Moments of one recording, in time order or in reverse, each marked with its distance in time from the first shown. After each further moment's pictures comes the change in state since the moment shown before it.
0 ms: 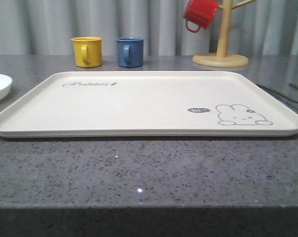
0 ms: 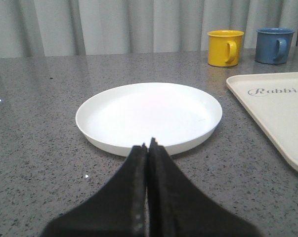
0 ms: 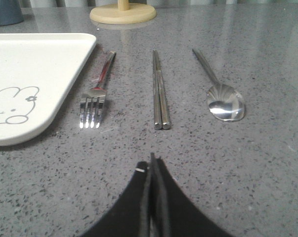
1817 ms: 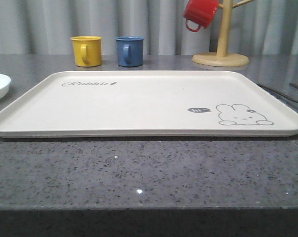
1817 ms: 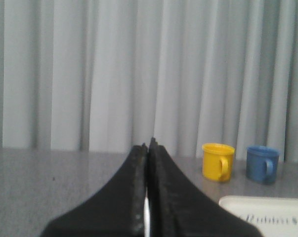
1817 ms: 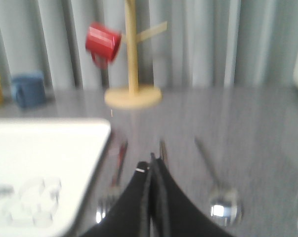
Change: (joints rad) left arm 0.000 0.000 -0.145 -0.086 -0.209 0.000; right arm 0.001 0.000 -0.171 0.000 -0.099 0.000
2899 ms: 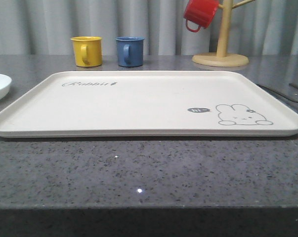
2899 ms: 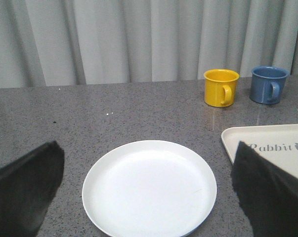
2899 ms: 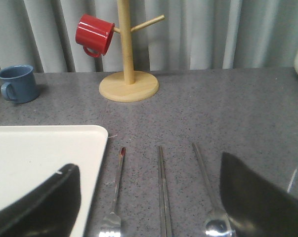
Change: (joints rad) left arm 0.000 0.381 -0.332 0.086 0.358 0.007; right arm 0.000 0.454 -0.381 0.008 0.170 0.000
